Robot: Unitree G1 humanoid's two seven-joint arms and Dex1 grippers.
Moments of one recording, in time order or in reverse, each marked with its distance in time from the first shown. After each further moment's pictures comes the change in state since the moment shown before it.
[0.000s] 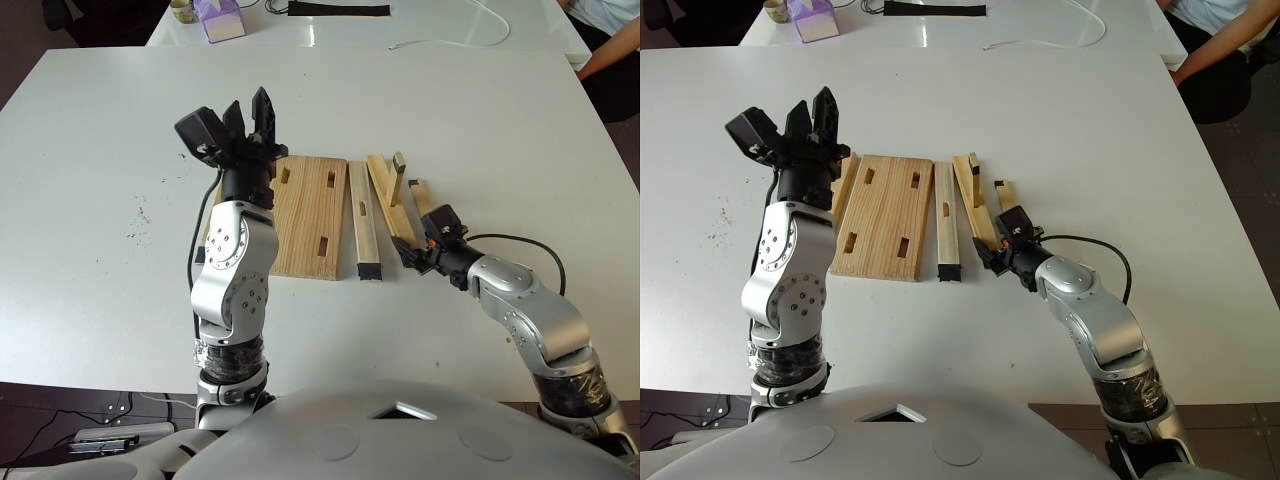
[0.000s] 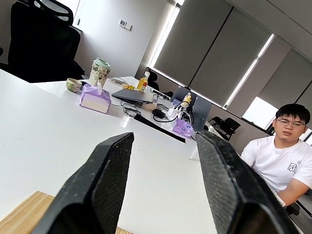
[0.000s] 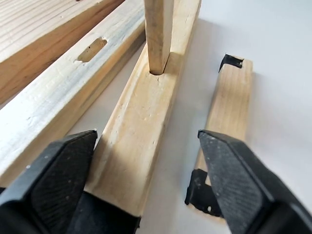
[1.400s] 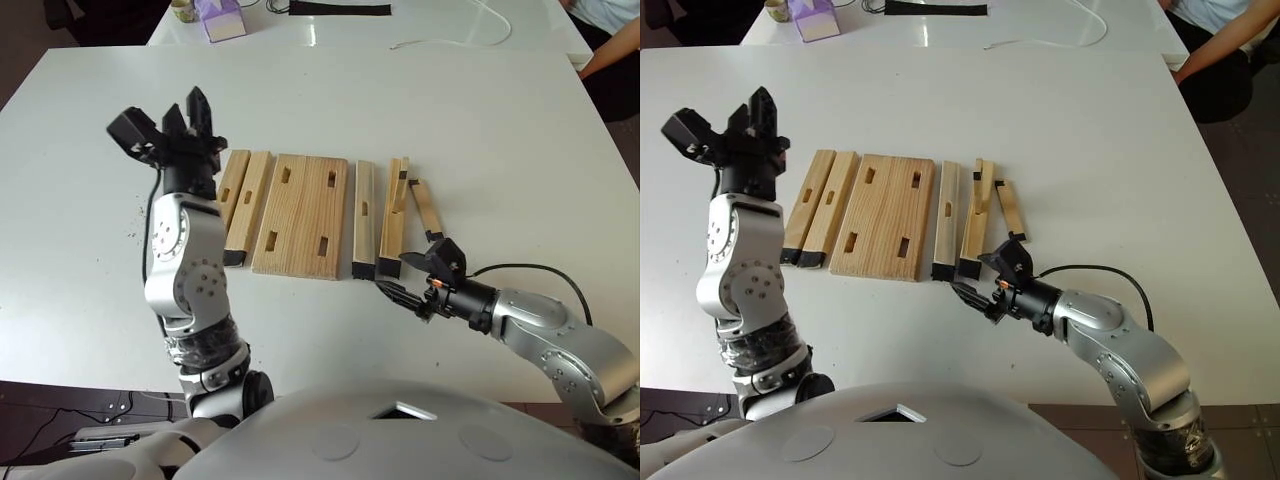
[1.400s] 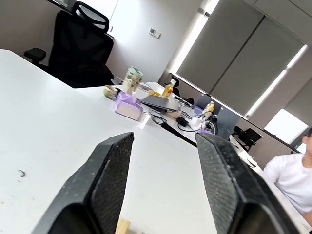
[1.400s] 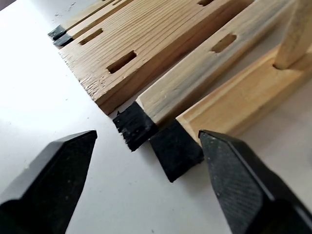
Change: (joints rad) left arm -0.046 -0.008 0.278 -0.007 -0.053 0.141 -0.091; right arm 0.203 -0.070 -0.139 -0.234 0.307 0.043 0.144
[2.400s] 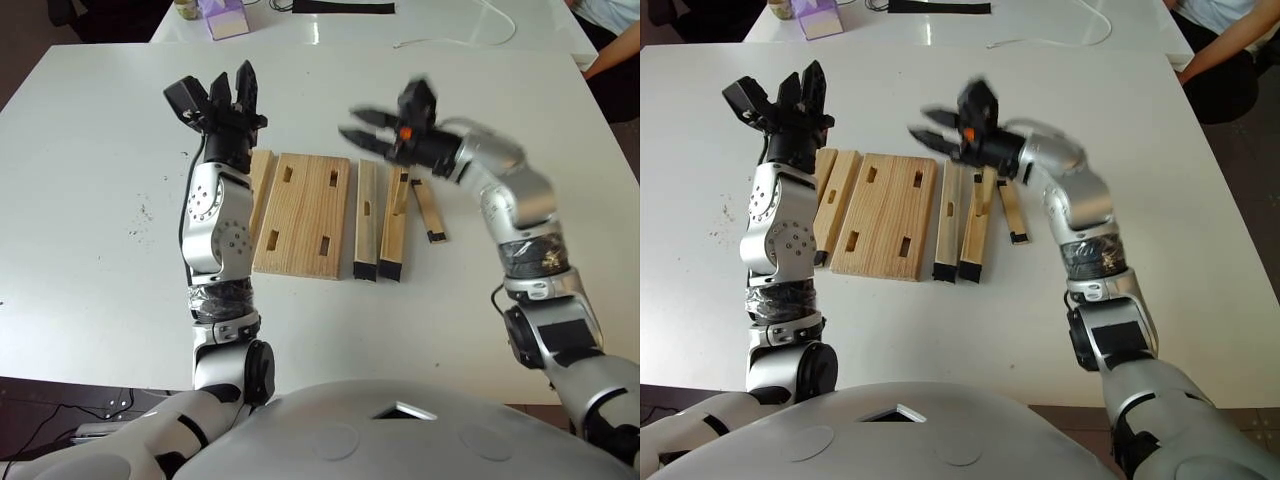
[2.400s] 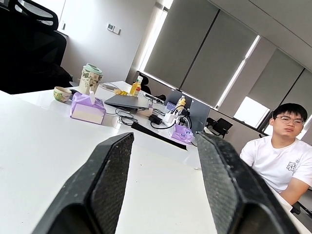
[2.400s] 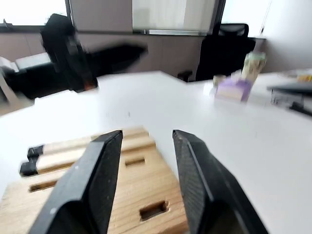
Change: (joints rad) left arm -0.207 0.050 -0.024 0.435 0.075 -0.250 -0.237; right arm -0.814 0.193 0.096 0.932 -0.225 -0.655 0.450
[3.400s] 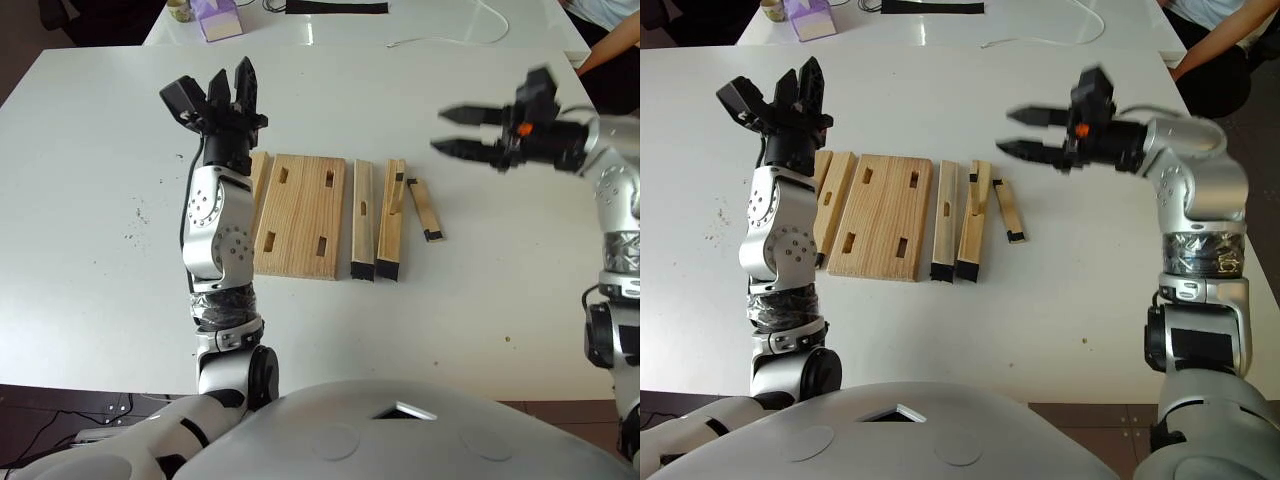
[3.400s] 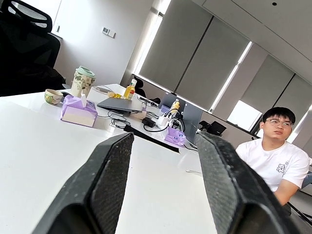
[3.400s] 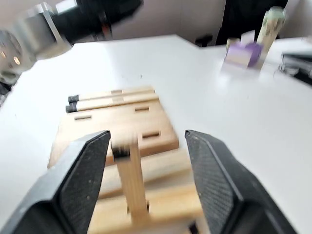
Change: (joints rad) left arm 0.032 -0.029 -0.004 -0.078 0.000 0.017 0.018; right arm -0.046 -0.297 -0.264 -0.122 0.209 0.234 0.362
